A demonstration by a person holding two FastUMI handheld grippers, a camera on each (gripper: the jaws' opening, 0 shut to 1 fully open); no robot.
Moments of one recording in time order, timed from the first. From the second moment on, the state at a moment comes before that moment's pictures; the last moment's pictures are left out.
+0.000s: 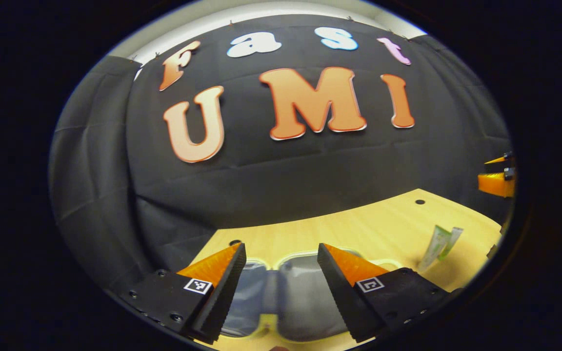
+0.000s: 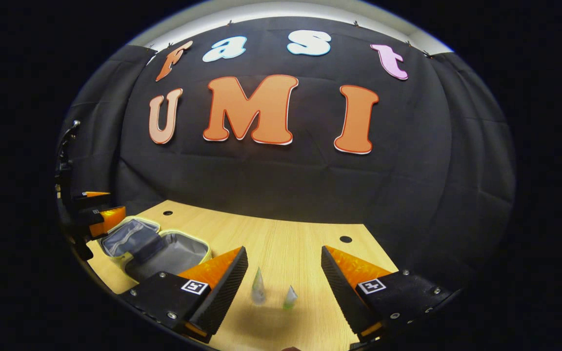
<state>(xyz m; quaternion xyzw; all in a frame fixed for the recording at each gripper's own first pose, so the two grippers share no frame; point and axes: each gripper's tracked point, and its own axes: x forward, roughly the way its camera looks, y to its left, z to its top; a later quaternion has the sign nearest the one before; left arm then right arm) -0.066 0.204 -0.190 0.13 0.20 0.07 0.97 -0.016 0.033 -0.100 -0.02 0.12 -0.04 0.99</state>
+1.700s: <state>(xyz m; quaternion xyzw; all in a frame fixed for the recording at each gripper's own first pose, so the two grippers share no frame) -0.010 -0.080 -0.456 0.05 0.34 -0.10 0.93 -0.002 -0.025 -0.295 -0.02 0.25 0.11 0.96</state>
